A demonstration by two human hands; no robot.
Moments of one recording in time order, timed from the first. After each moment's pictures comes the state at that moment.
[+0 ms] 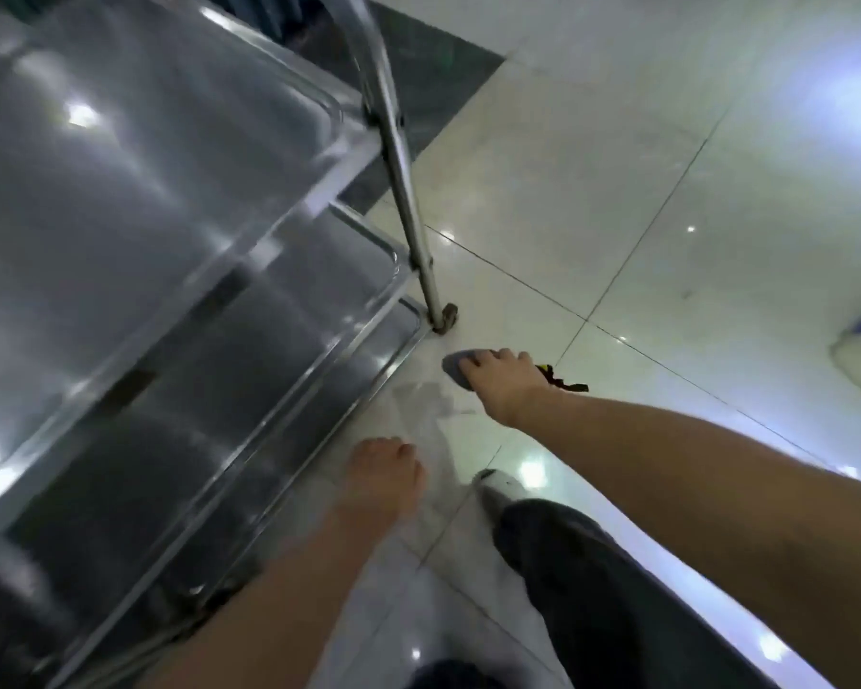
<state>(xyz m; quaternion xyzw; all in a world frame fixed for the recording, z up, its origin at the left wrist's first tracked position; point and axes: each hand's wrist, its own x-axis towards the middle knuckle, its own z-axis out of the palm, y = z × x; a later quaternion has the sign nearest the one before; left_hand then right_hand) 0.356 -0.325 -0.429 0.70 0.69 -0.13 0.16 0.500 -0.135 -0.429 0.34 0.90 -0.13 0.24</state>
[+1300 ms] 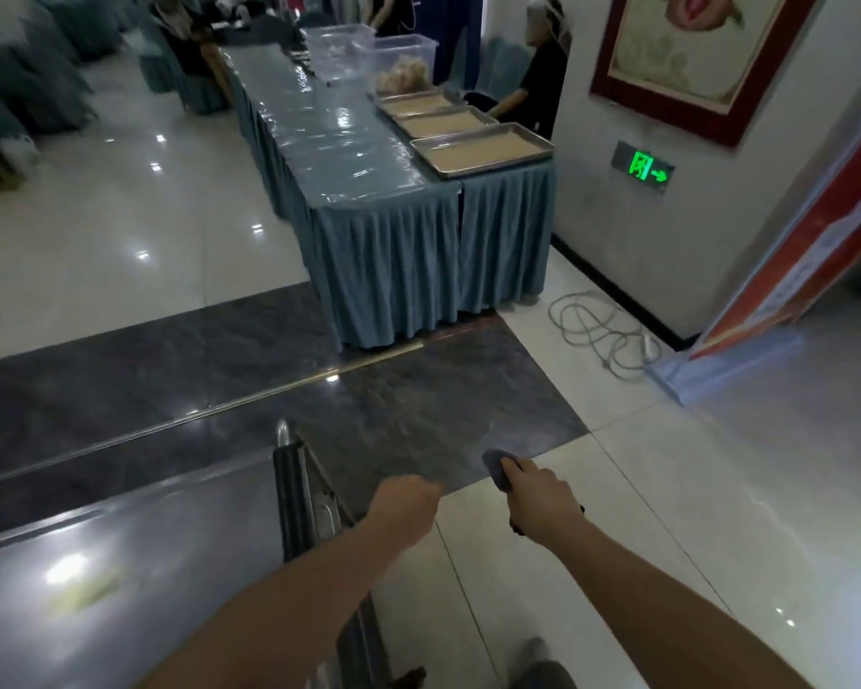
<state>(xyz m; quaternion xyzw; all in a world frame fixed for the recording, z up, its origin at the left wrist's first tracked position) 0.170 0.233 -0.023 0.50 0.85 -0.09 0.15 0.309 0.403 -0.014 0.29 0.93 -0.13 0.17</state>
